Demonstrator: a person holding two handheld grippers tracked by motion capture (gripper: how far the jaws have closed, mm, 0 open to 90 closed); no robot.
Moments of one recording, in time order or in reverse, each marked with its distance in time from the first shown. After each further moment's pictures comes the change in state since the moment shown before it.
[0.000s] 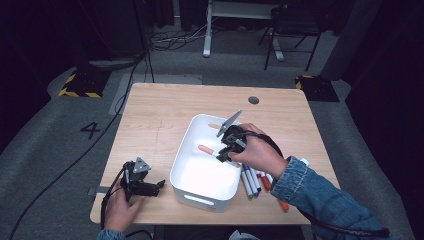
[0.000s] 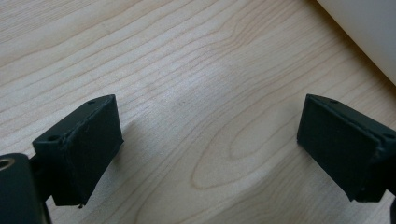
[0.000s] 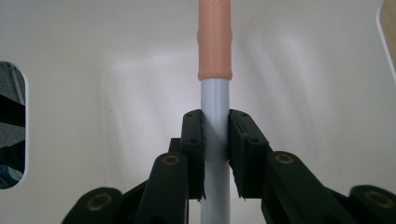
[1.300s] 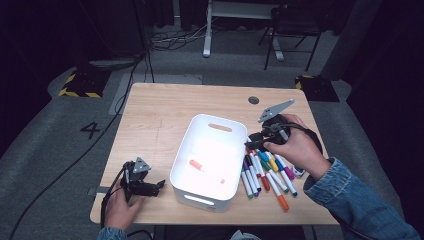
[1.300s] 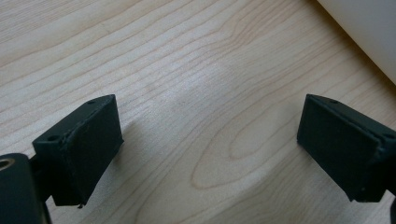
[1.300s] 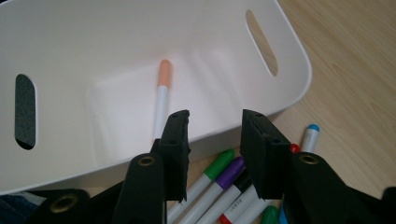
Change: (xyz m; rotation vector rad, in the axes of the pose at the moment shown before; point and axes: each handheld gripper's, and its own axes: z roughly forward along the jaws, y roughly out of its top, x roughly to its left) left arm 0.000 0.000 0.000 0.001 0.000 0.001; right arm -0.025 -0.059 -0.086 -0.218 -0.104 0.101
